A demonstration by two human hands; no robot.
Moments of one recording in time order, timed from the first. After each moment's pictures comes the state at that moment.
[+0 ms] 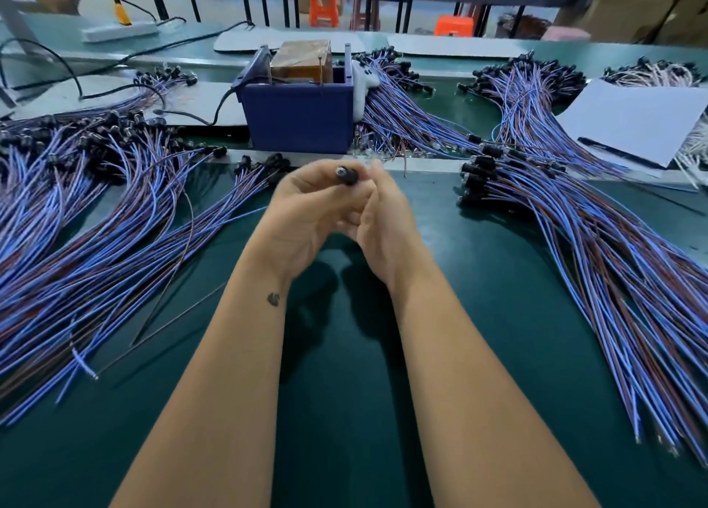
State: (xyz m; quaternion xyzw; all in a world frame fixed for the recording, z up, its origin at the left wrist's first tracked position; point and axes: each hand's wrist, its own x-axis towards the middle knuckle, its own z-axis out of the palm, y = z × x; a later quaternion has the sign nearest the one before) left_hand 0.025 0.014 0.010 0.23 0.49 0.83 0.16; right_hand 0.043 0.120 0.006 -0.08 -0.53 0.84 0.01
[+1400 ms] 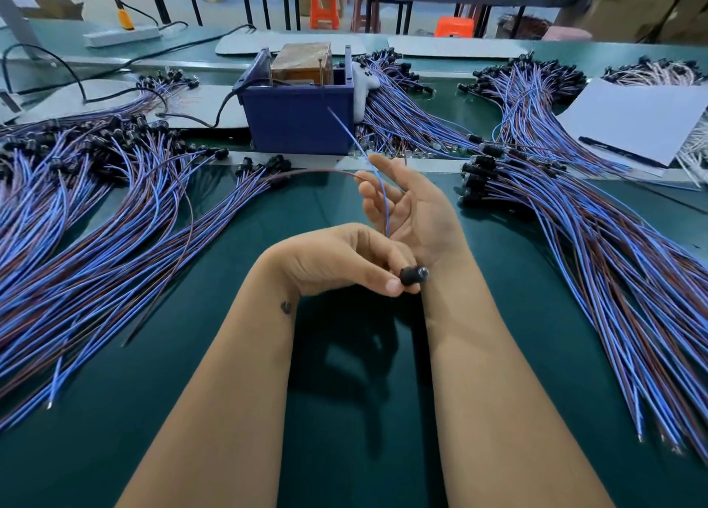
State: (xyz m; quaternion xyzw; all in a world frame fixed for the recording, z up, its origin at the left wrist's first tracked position) left_hand 0.039 0.017 0.005 0.42 0.56 0.57 0.43; right_hand 0.055 0.156 0.011 -0.05 -0.37 0.93 0.00
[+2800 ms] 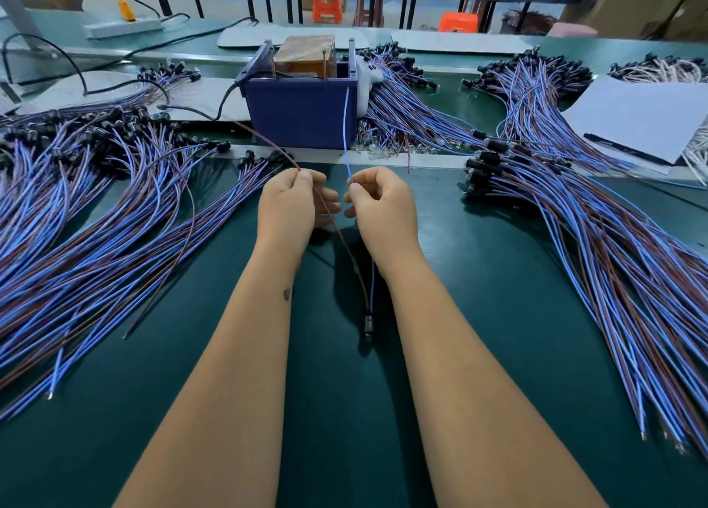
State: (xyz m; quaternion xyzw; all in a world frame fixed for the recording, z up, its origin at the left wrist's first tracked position) left_hand 0.008 0.013 -0.006 -0.01 0.70 0.71 -0.01; right_hand 0.043 0.117 -0.004 -0.11 -0.76 0.60 0.20
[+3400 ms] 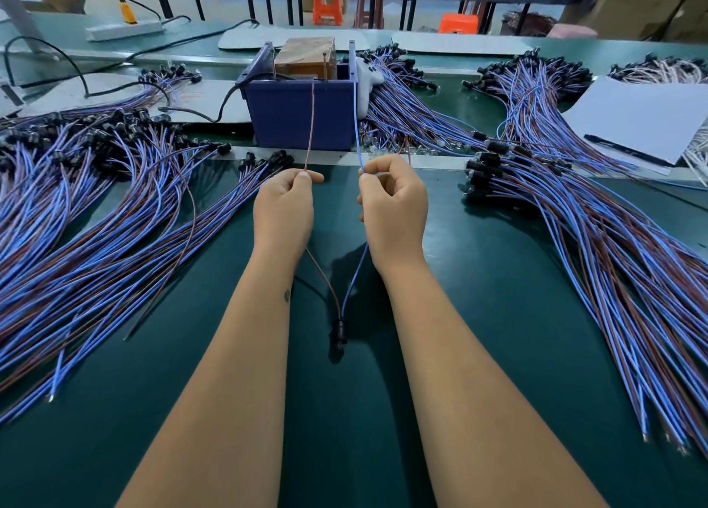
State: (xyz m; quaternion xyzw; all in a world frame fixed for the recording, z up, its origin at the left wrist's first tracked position) left_hand 0.008 0.009 -0.006 0.00 0.75 0.66 -0.06; right_hand 0.050 0.112 0.003 -0.12 -0.70 0.64 0.29
